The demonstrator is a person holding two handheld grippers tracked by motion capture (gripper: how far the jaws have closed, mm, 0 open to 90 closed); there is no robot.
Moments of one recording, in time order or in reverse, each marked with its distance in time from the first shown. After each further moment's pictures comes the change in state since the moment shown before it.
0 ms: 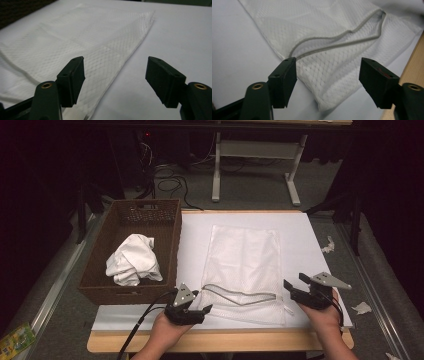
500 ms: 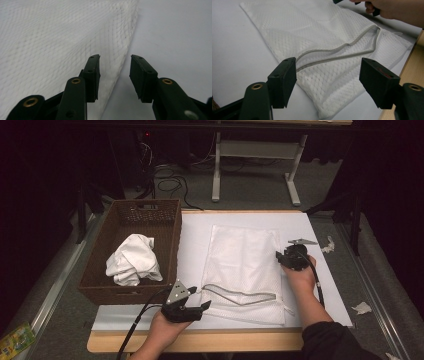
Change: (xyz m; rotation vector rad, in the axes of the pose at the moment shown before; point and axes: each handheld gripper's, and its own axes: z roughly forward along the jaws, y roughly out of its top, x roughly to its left) left arm 0.003 0.005 -0.007 -0.066 -0.025 -0.019; right arm -0.038 0.050 0.126 0.201 -0.157 0.095
